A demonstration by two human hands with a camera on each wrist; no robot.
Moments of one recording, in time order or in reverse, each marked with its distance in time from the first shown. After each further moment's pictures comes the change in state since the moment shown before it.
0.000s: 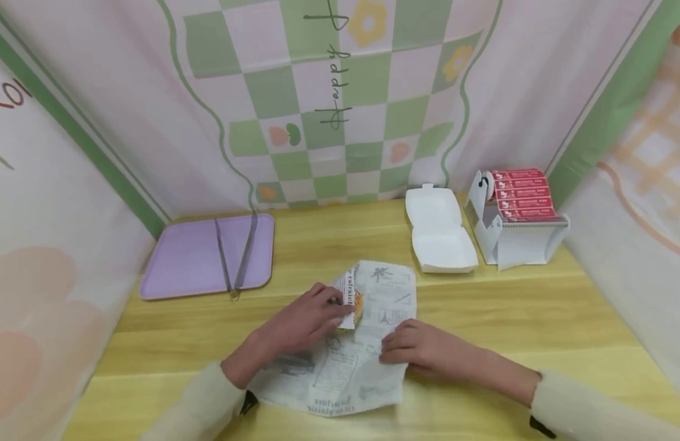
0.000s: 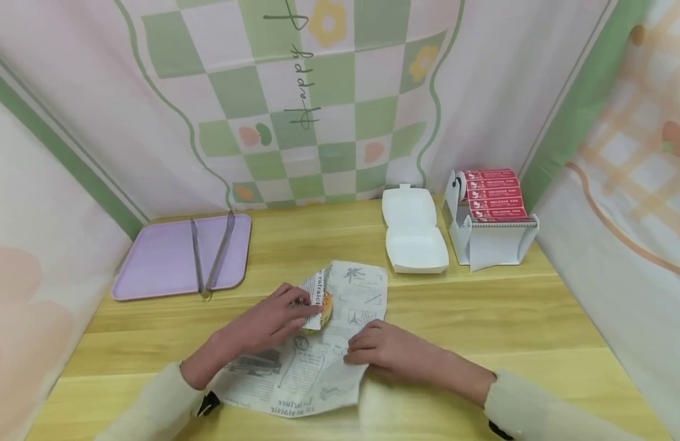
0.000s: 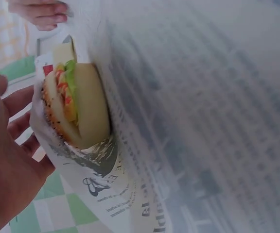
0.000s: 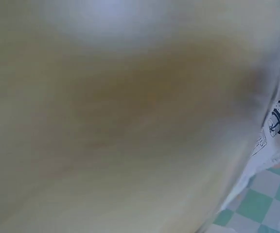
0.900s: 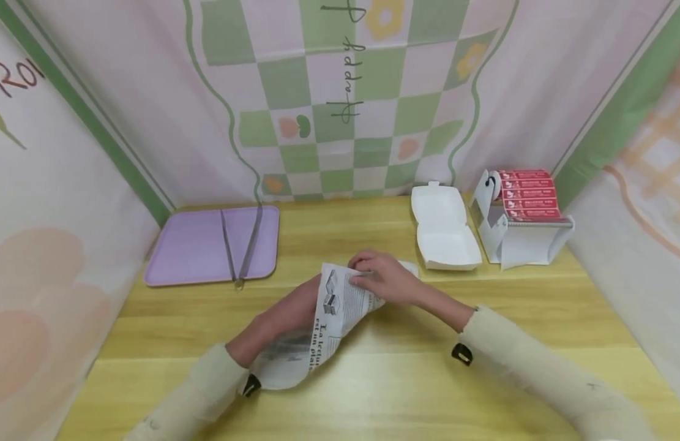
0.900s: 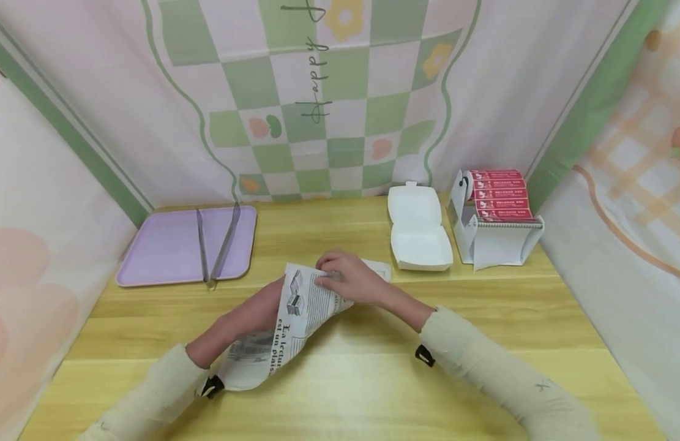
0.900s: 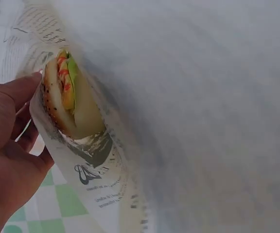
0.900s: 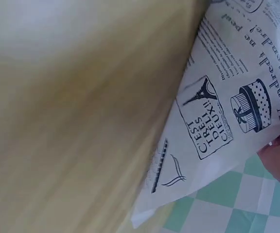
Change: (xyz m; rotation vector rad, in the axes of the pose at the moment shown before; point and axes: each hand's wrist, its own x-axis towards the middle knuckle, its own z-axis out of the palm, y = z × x) left_hand -0.001 -0.016 0.000 -0.533 0.059 -0.208; right_hand 0.104 0.063 -0.007 0.339 0.054 0.555
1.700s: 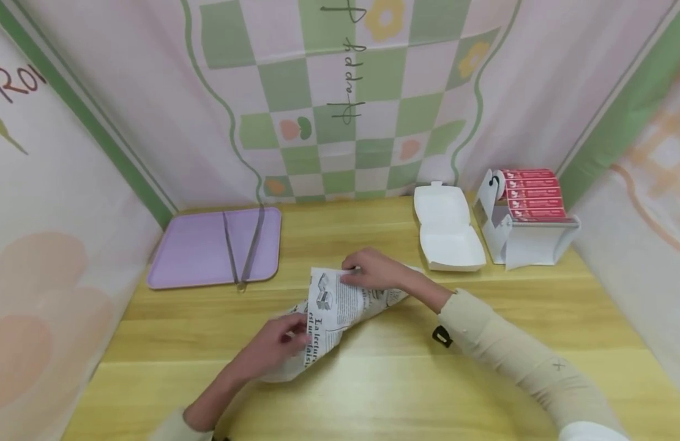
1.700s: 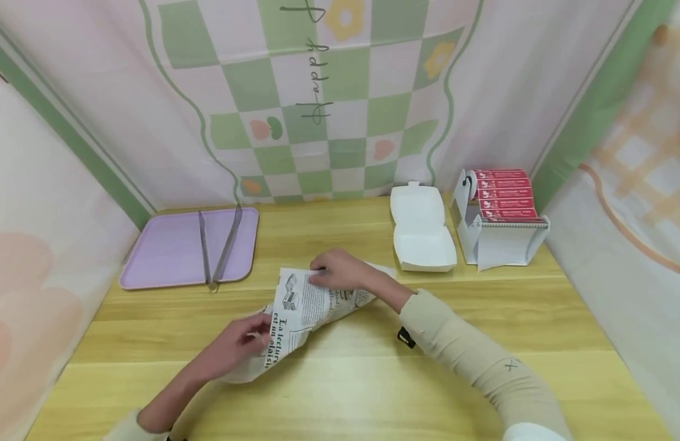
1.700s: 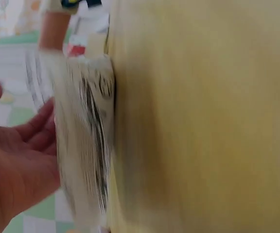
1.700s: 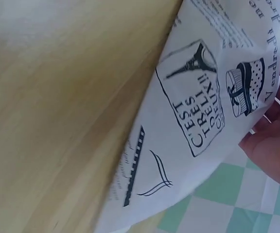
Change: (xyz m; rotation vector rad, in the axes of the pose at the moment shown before) left_hand -0.080 0.018 0.009 -0.295 0.099 -0.258; right_hand 0.040 0.015 0.004 -0.063 -0.261 0.053
